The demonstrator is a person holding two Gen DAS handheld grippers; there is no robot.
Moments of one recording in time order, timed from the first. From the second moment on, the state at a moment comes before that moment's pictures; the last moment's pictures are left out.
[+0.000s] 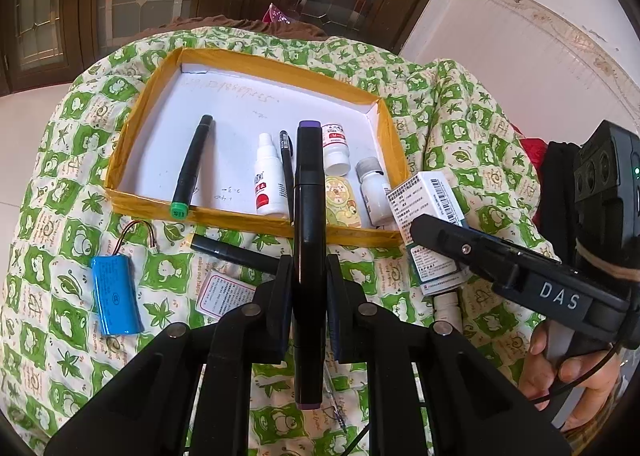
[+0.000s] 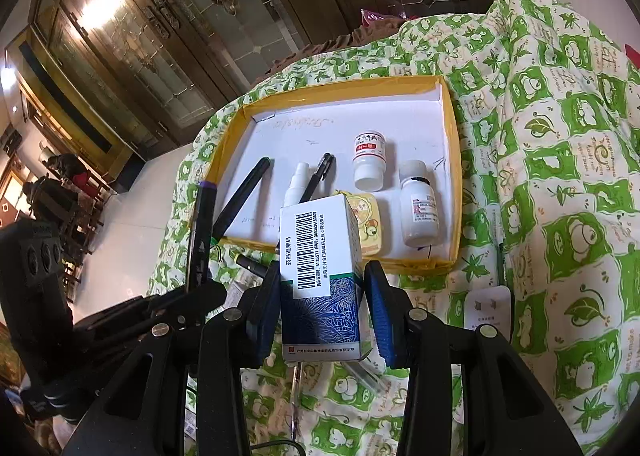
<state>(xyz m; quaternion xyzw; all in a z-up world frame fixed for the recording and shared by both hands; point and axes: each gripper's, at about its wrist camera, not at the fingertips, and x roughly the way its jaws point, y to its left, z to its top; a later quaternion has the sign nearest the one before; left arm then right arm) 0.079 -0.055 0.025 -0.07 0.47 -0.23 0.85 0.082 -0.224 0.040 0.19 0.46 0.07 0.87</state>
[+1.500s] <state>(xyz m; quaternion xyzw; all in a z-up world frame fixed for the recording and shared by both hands) 0.215 -0.058 -0.020 -0.06 0.50 -0.19 0.84 0.215 -0.249 0.027 0.25 0.46 0.09 0.85</state>
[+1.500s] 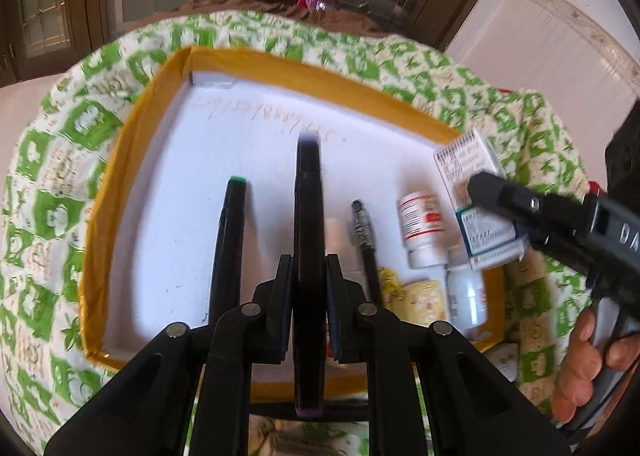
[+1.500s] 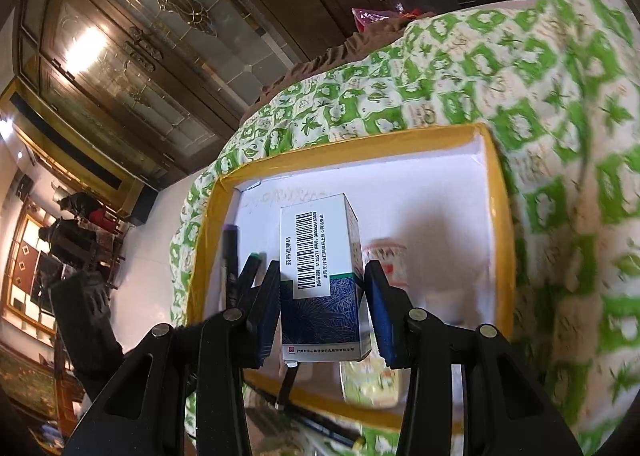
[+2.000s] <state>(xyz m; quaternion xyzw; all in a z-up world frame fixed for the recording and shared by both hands) 0.235 -0.034 -0.030 -0.04 0.51 -0.16 0.85 0.268 -0.217 -0.004 0.20 0.49 0.10 0.84</state>
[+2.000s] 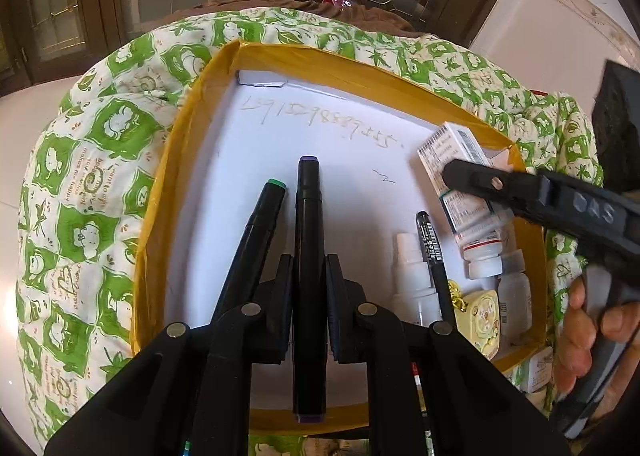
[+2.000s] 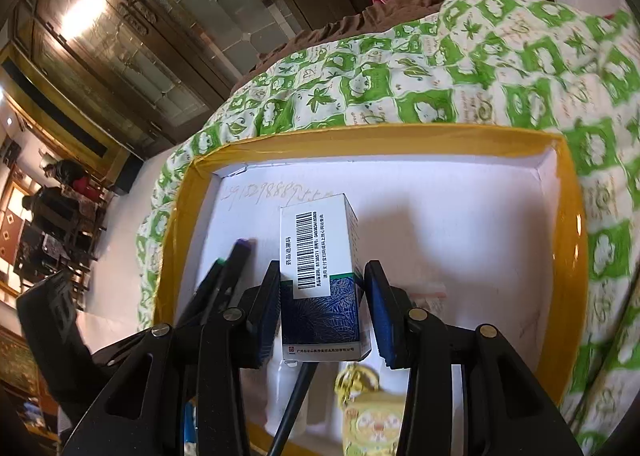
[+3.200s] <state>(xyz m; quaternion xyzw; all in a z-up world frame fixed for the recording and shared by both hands) 0.093 -0.037 0.019 0.04 0.44 -0.10 0.89 0.117 -0.256 0.023 0.26 0.44 0.08 0.86</state>
